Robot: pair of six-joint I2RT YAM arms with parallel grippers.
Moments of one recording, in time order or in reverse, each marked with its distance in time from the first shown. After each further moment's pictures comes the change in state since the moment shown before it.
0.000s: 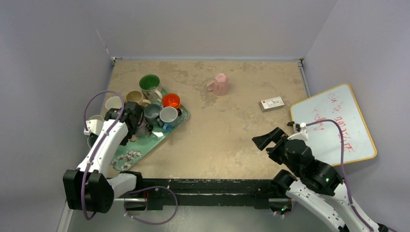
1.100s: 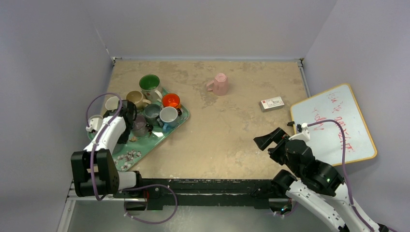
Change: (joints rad) left arm 0.214 0.147 -0.120 0.426 0.152 0.340; right arm 0.000 0.001 0.012 -0.034 0.025 0.000
